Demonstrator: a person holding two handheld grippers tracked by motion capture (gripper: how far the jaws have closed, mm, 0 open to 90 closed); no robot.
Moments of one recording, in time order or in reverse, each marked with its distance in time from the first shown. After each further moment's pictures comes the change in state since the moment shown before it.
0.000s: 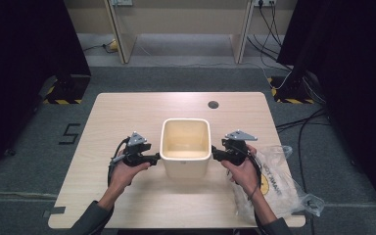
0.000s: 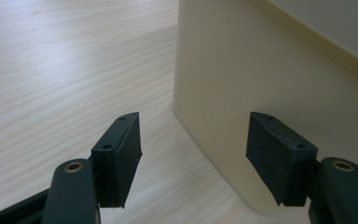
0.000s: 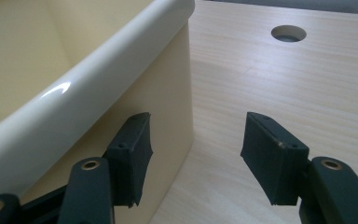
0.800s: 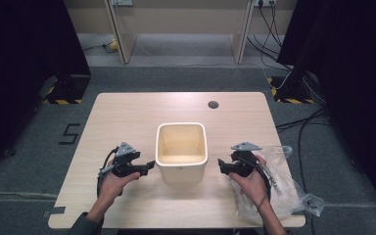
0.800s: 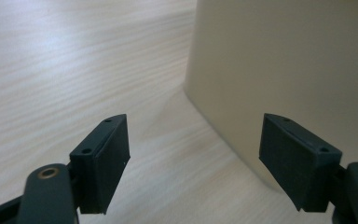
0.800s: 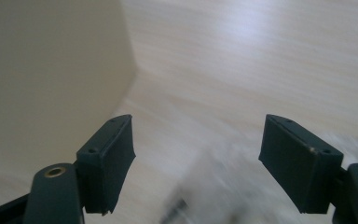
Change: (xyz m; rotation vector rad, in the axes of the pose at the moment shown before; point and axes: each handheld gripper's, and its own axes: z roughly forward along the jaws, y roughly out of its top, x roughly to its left) left arm 0.010 -0.036 -0.025 0.007 0.011 -0.039; right arm -0.010 -0.031 -0.024 0.171 -0.127 -0.027
